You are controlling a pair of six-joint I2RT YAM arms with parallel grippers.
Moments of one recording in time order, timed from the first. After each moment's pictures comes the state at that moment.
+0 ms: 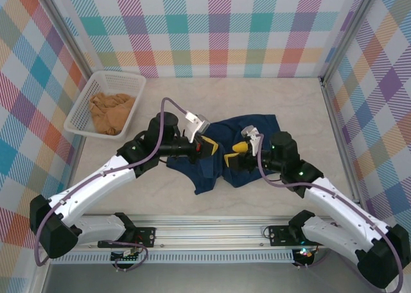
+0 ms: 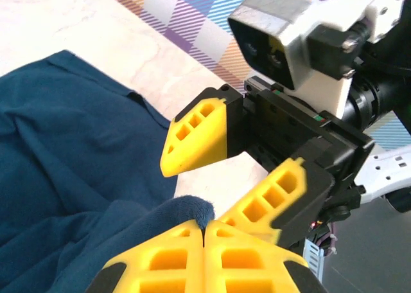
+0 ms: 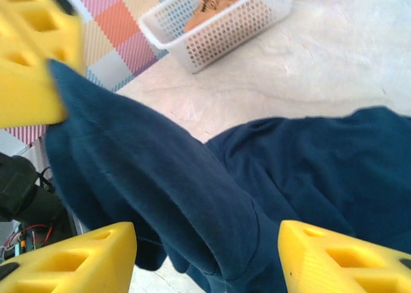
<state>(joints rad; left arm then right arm) -0.76 1.18 1.07 -0.32 0.50 -0.24 0.61 0.88 0.67 -0.17 -0.47 0.16</state>
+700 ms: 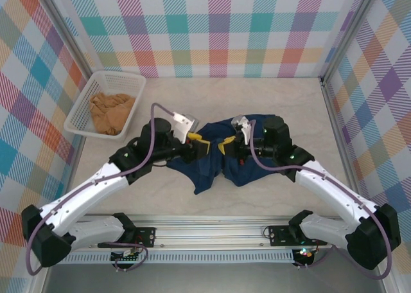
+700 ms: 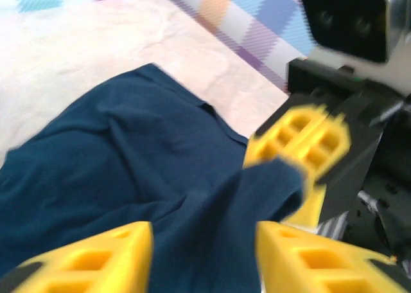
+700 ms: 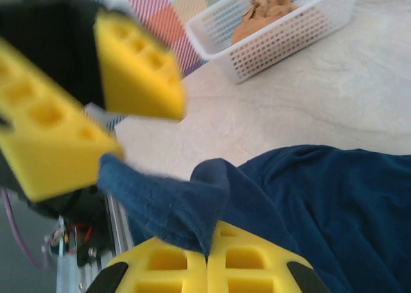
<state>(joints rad) -0.76 1.07 0.97 -0.34 0.21 -0.25 0.58 1.10 0.82 -0.12 -0.65 0.22</state>
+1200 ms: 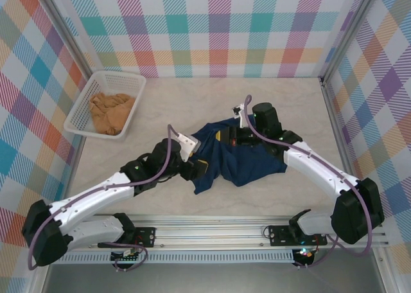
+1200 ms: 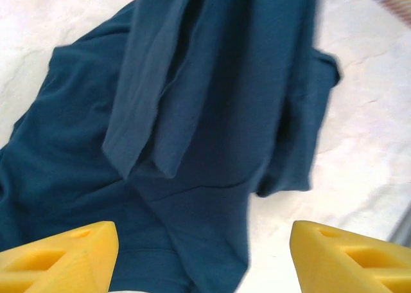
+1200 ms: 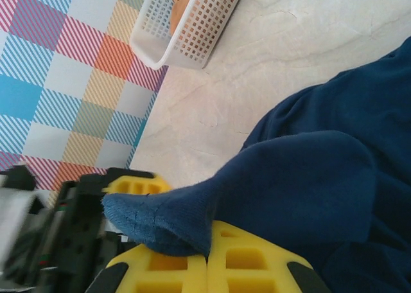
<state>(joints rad) -0.84 1.10 0.76 -0.30 -0.01 -0.20 0.53 1.31 0.98 -0.22 -0.64 0.62</state>
